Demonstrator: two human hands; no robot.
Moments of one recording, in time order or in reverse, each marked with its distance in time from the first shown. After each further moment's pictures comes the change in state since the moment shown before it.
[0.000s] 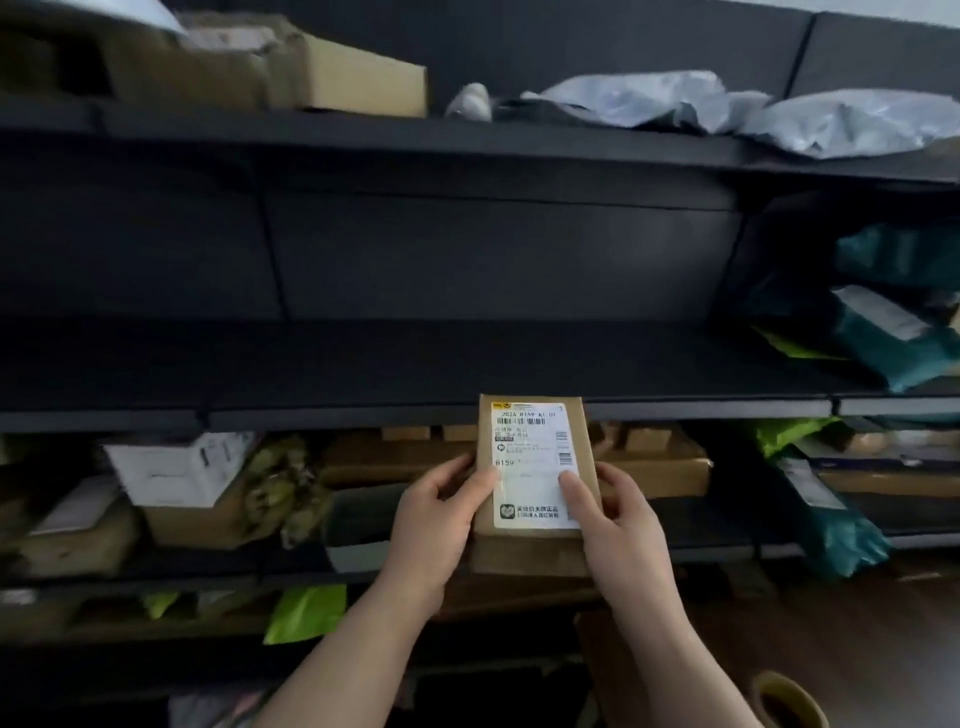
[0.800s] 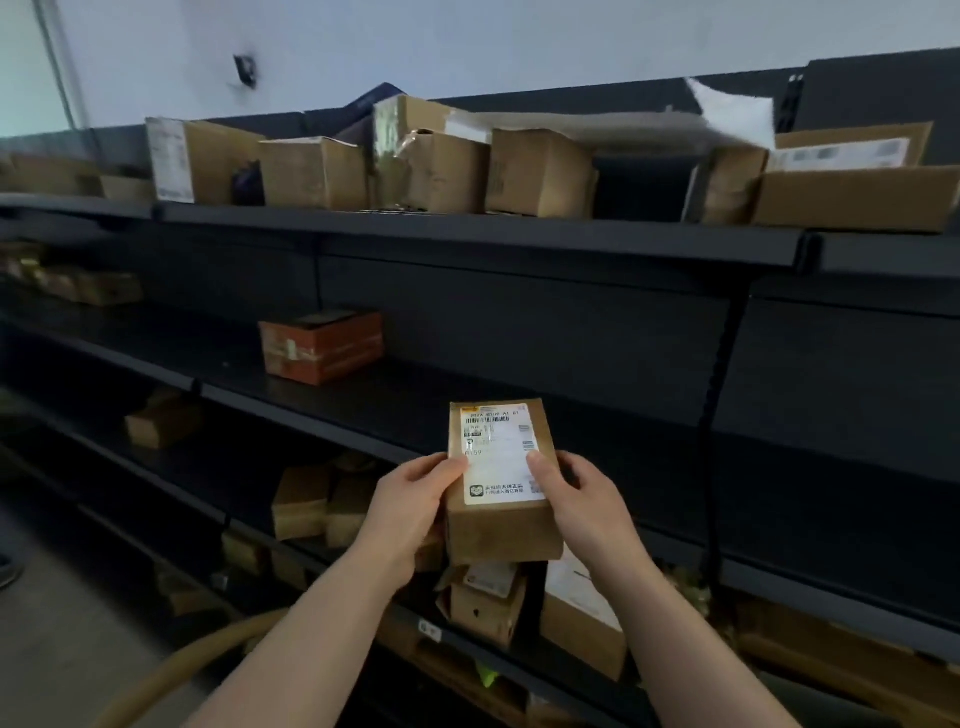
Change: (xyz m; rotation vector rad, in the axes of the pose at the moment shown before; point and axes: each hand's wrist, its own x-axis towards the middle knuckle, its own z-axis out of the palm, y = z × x) left_hand 0.023 0.090 -0.513 -0.081 0.613 -0.005; right_hand -0.068 -0.186 0.511 -0.082 -0.633 -0.189
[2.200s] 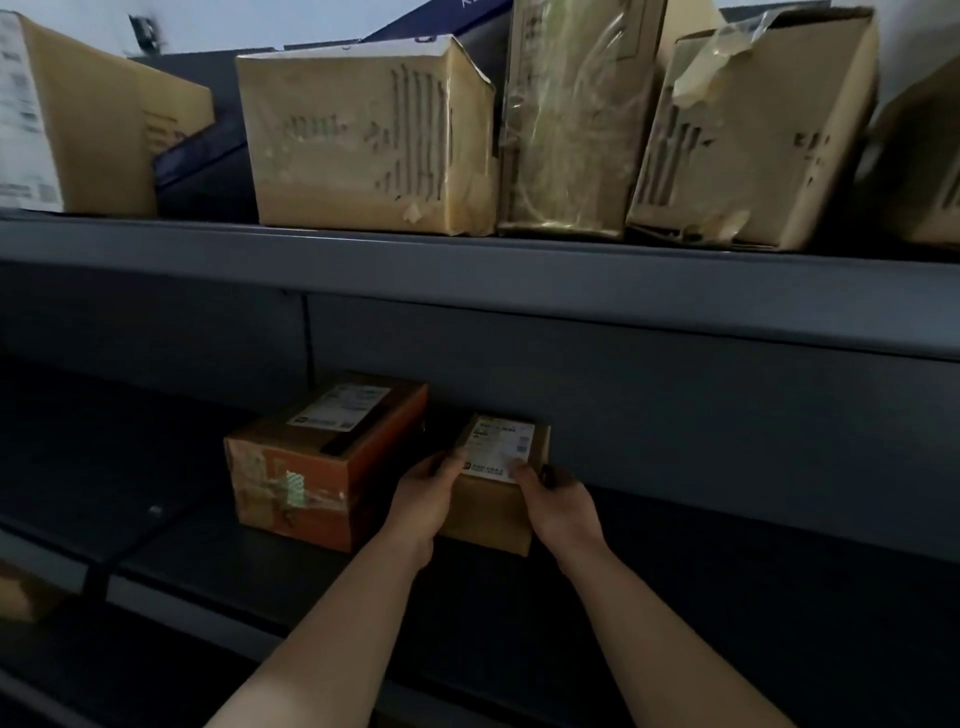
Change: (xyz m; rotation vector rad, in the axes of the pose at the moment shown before) left_hand 0.452 0.041 -0.117 0.007 -0.155 -0.017; right_hand 0.350 -0.066 0.267 0.009 0.141 0.149
